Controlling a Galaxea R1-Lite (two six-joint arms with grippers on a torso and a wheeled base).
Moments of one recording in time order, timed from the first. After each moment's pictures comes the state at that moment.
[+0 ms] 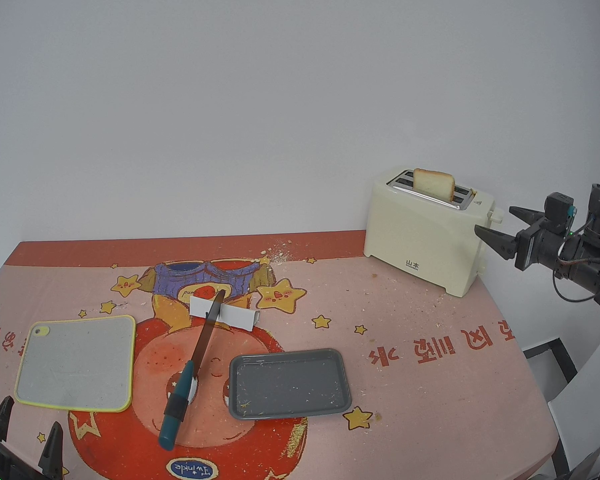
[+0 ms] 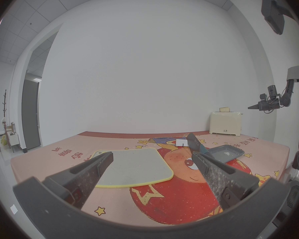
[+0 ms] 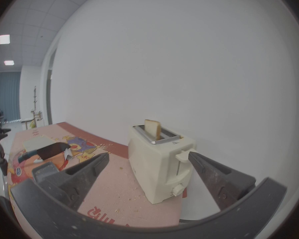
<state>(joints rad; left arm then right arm) -0.01 0.02 -0.02 0.00 0.01 0.00 0.08 1.66 -0.69 -0.78 0.34 -0.12</state>
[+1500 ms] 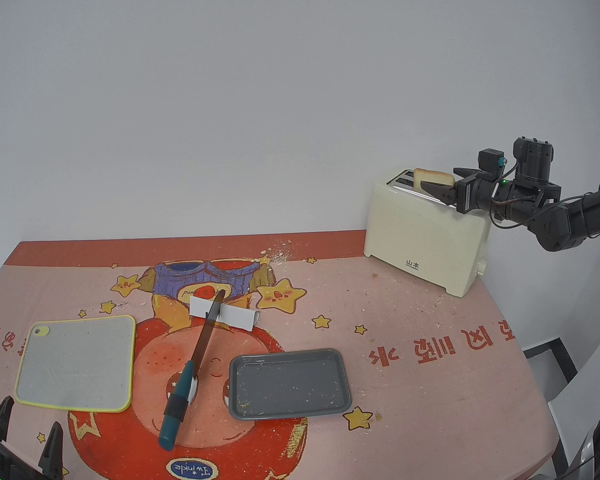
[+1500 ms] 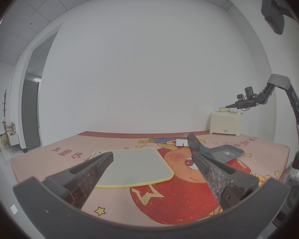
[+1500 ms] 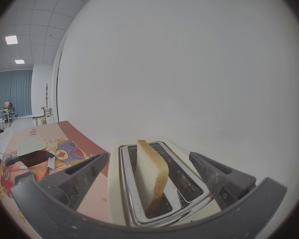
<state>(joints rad) -0.01 0.02 -0.02 0.00 0.01 0.00 0.12 2.09 -1.34 -0.57 0.39 -0.12</state>
